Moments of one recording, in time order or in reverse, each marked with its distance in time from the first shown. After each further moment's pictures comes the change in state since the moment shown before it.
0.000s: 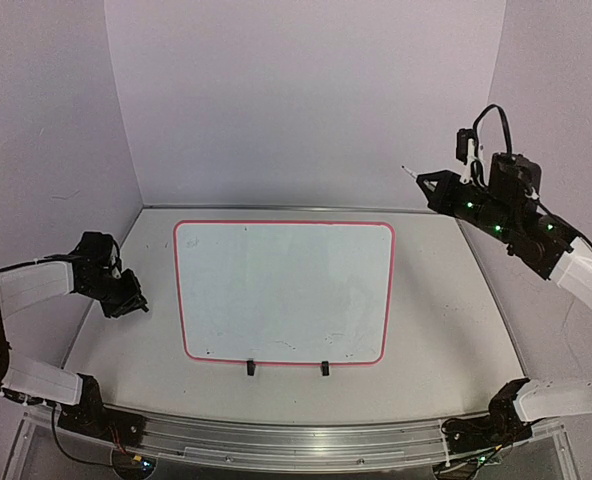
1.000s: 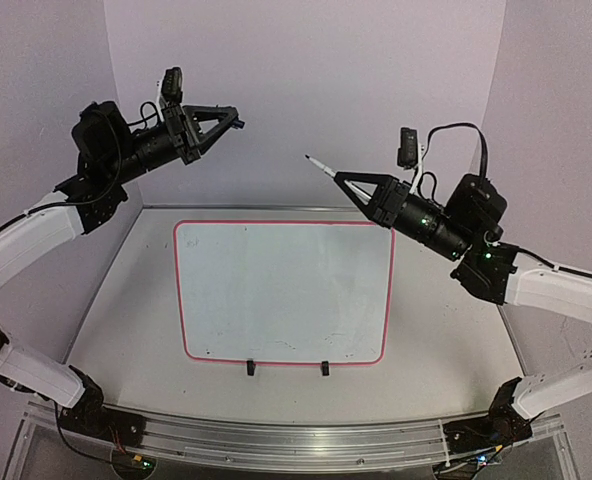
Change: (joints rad) left arm -0.525 0.092 0.632 0.824 0.387 -0.276; right arm 0.282 0.177 -0.148 0.745 -0.368 0.307
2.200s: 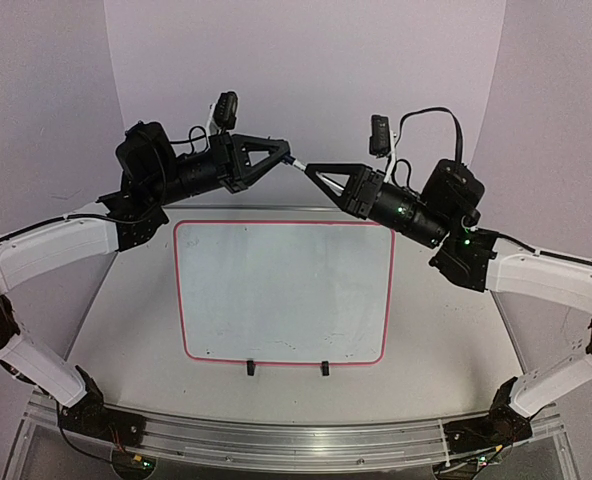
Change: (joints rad) left arm -0.187 0.114 -0.037 0.145 0.030 -0.037; right arm 0.060 0.120 0.143 -0.008 -0.045 -0.019
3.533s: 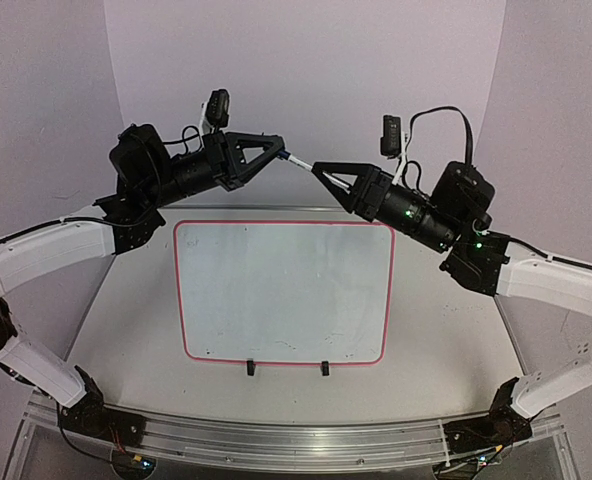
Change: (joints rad) left arm 0.000 -0.023 -0.029 0.046 -0.035 0.002; right arm 0.007 -0.066 -0.029 -0.064 0.099 -0.085
